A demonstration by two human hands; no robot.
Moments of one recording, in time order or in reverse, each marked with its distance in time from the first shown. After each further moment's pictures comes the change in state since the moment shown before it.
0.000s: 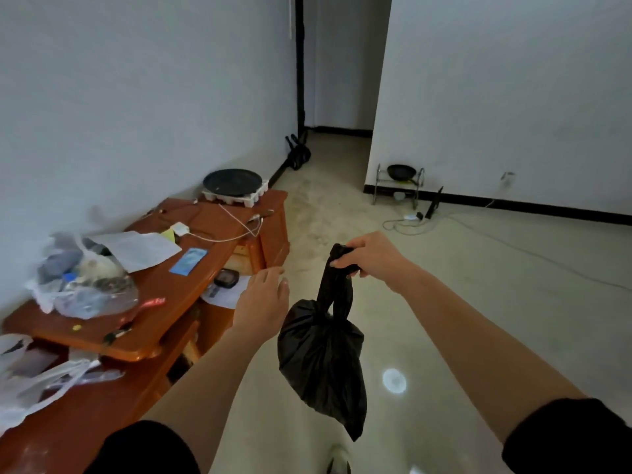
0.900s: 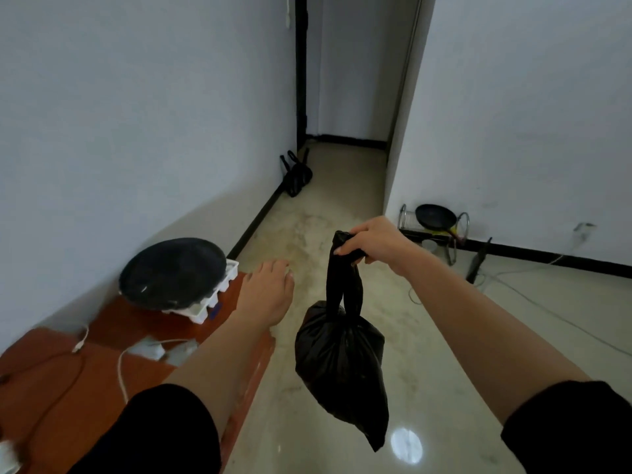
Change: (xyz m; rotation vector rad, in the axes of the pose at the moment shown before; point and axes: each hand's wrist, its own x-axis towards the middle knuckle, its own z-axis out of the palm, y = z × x) left_hand 0.820 -0.064 0.153 0.161 -0.024 0.070; right_hand 0.814 -0.073 -0.167 -0.021 -0.018 0.017
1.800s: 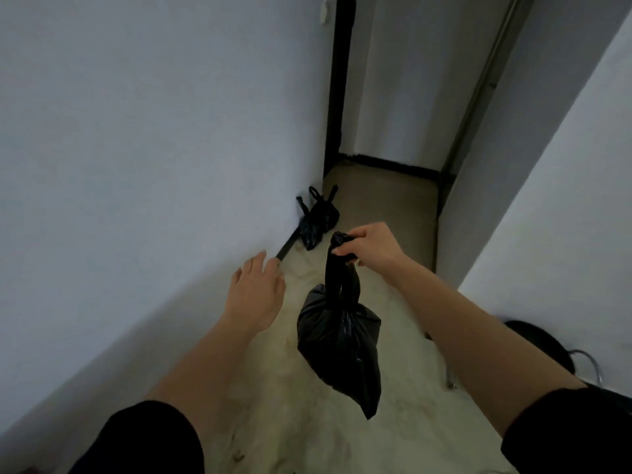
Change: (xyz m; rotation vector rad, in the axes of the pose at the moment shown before) left_hand 0.784 -0.135 0.097 0.133 0.069 -0.145; right_hand 0.815 -0.112 -0.134 0.073 -0.033 -0.109
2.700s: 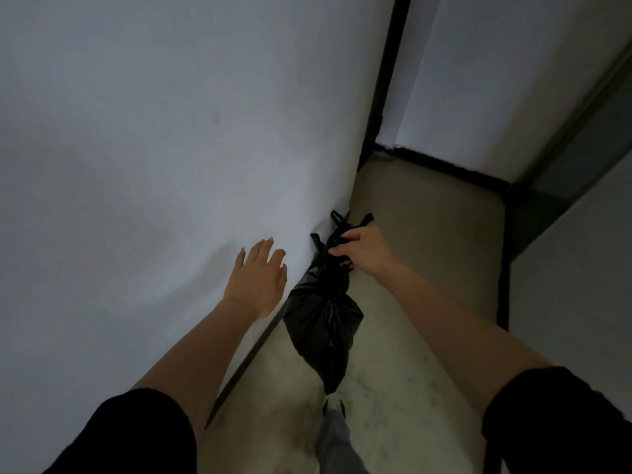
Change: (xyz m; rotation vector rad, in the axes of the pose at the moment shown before) left_hand 0.658 -0.138 0.166 0.114 -0.121 0.000; right_hand 0.743 0.016 0.035 0.026 -0.135 0.083
